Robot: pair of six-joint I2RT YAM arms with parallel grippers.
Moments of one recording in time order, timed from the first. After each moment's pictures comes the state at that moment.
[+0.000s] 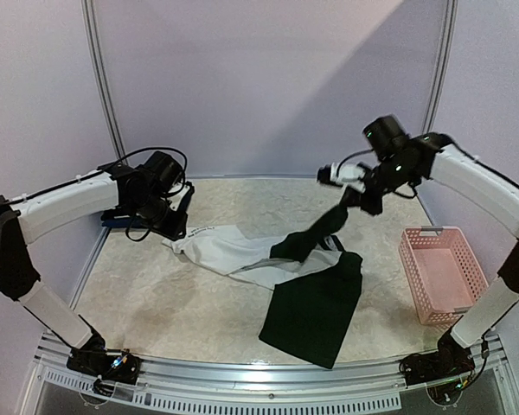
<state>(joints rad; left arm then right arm) -0.55 1.54 1.25 -0.86 -0.12 -0.12 0.52 1.57 1.54 -0.92 -0.20 -0.85</state>
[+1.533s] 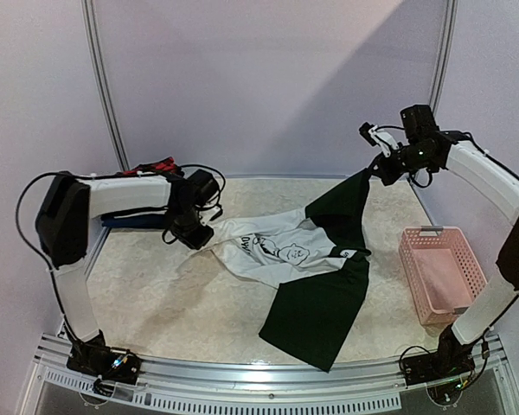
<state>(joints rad) -0.59 1.95 1.43 -0.85 -0.17 0.01 0.26 1.61 1.54 -0.68 -0.21 -0.38</state>
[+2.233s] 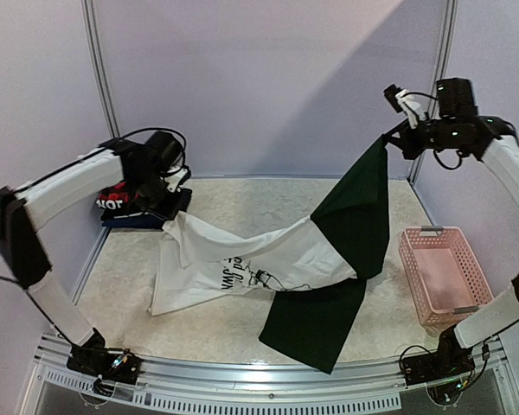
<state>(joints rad) -0.51 1.61 1.49 -1.05 -0.18 -0.07 0.23 1.40 1.65 -0.74 -0.26 -0.37</state>
